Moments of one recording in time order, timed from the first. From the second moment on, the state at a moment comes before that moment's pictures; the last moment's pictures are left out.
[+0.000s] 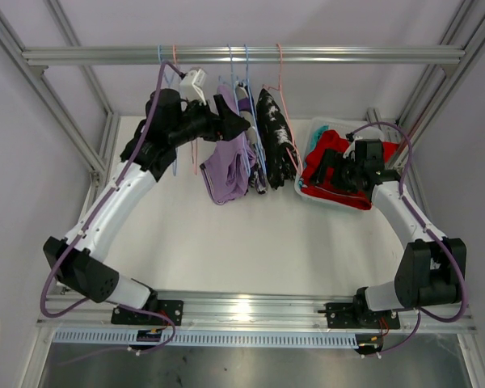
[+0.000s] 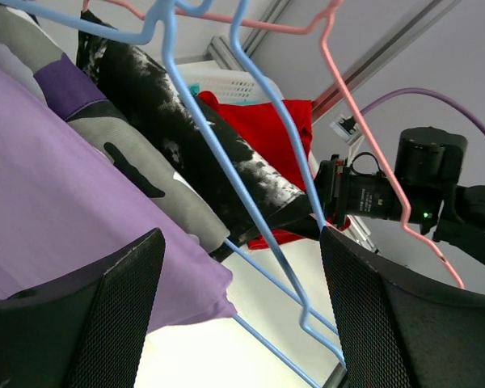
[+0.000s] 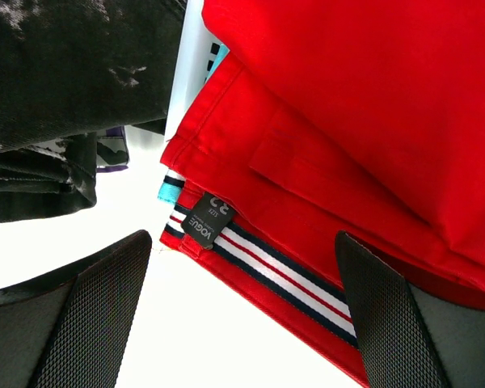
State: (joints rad) left arm -0.44 1.44 1.56 -0.30 0.38 -0.47; right arm 0.11 1.41 1.07 -0.41 -0.28 0.36
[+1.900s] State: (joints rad) left arm -0.44 1.29 1.34 0.03 0.23 -0.79; right arm 0.12 1.41 1.06 -0.41 -0.28 0.35
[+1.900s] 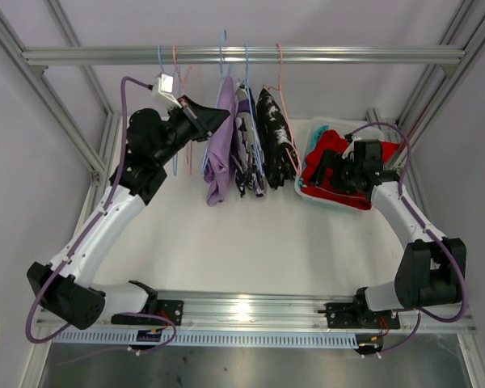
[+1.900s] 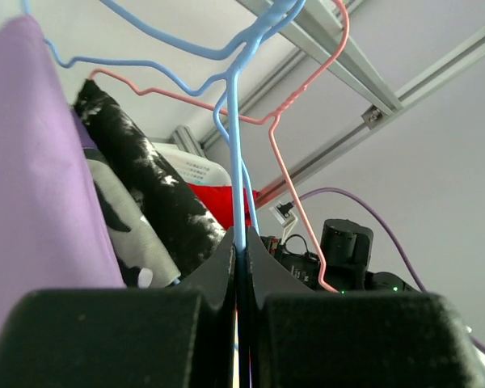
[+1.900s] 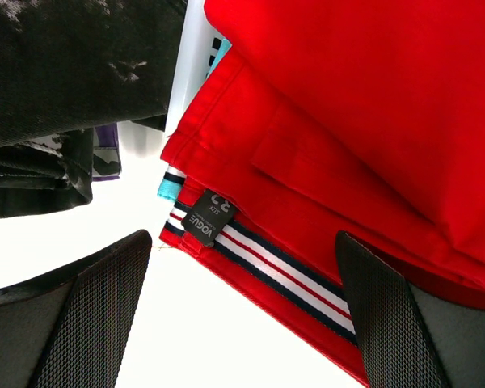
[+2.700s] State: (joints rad) left arm -0.64 1.00 1.15 -0.14 -0.16 -0.46; right arm 0.15 1.34 1.06 -0.44 -0.21 0.33
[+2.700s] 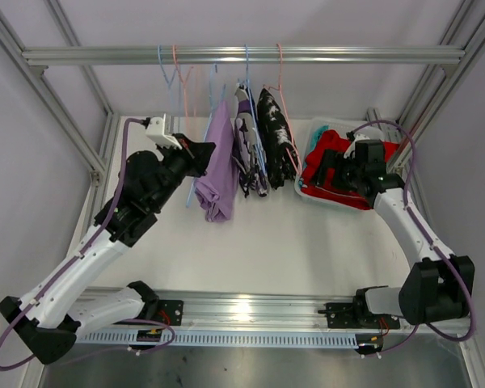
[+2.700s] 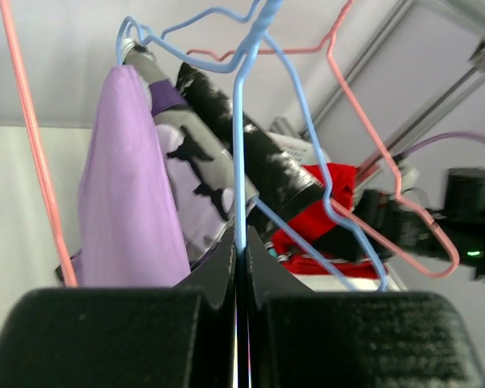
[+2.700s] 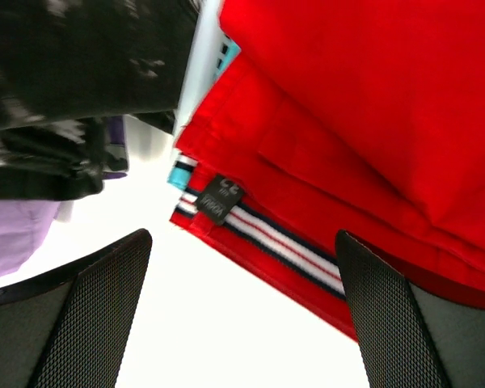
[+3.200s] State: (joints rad) left arm -0.72 0.93 1.03 -0.14 -0.42 -0.39; right arm 0.59 0.95 1.09 -0.47 0.12 0.29
